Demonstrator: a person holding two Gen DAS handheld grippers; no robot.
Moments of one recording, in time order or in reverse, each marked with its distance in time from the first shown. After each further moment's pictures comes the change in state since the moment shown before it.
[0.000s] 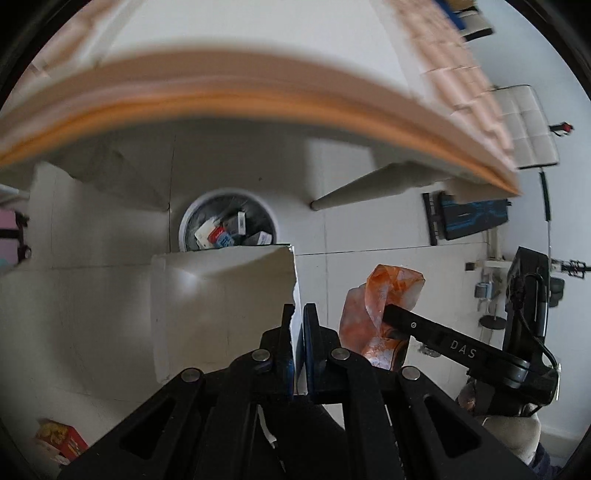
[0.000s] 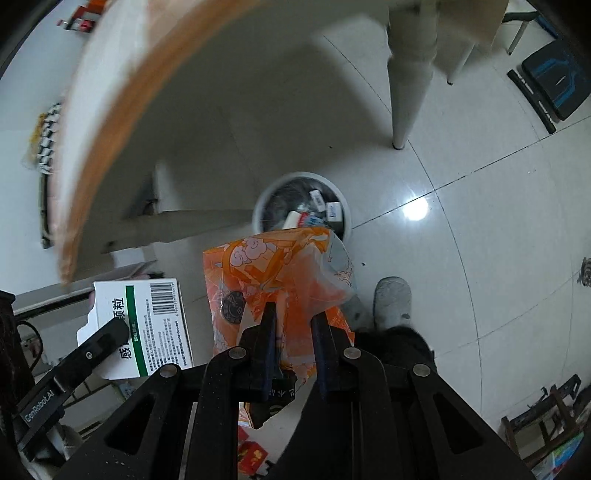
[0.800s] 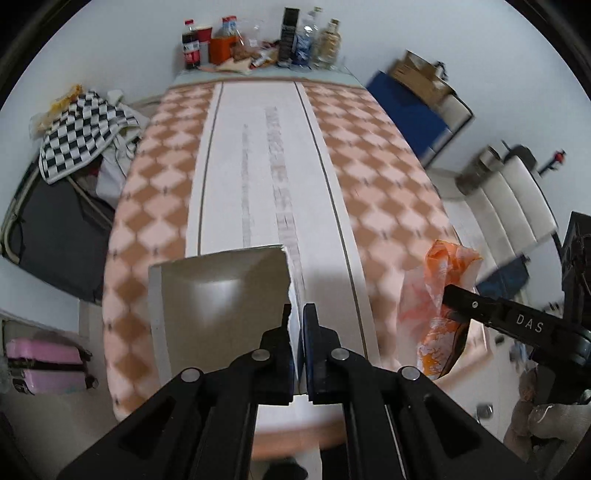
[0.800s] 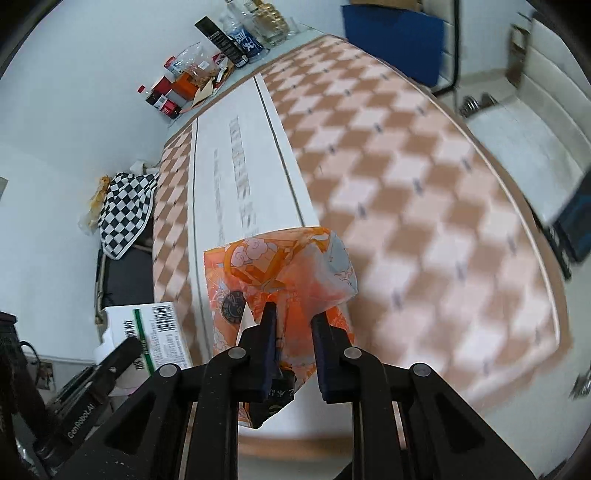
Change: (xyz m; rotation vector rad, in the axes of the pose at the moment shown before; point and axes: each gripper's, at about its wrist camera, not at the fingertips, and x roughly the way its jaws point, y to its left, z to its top) left arm -0.233 -0.055 0.186 0.178 -0.398 0.149; right arm -0.229 0.215 0.210 -0.131 -0.381 0.105
